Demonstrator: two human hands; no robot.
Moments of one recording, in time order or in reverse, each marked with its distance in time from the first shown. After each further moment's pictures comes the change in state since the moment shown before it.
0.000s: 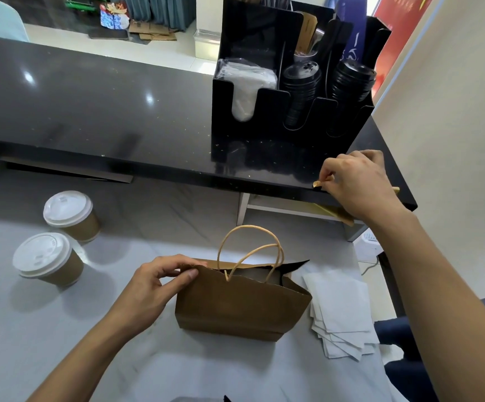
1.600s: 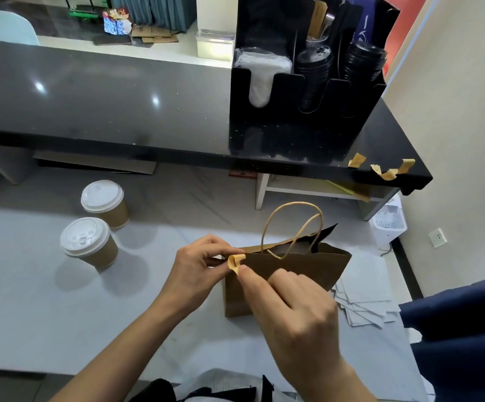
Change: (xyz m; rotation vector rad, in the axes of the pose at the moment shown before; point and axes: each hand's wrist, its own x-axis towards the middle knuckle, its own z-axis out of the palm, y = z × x) left_hand -0.020 0.024 0.016 -0.063 0.106 0.171; right_hand -0.199 -0.224 -0.018 0.318 0.485 -0.163
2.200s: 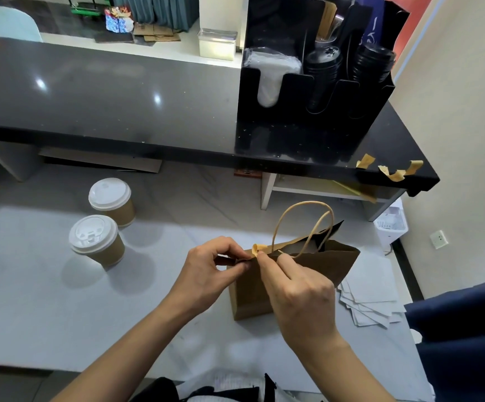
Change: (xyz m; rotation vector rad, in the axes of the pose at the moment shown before) left_hand -0.005 -0.001 -0.004 -0.027 -0.052 -0.022; right_hand 0.000 0.011 0.032 -0.219 -0.117 0.059
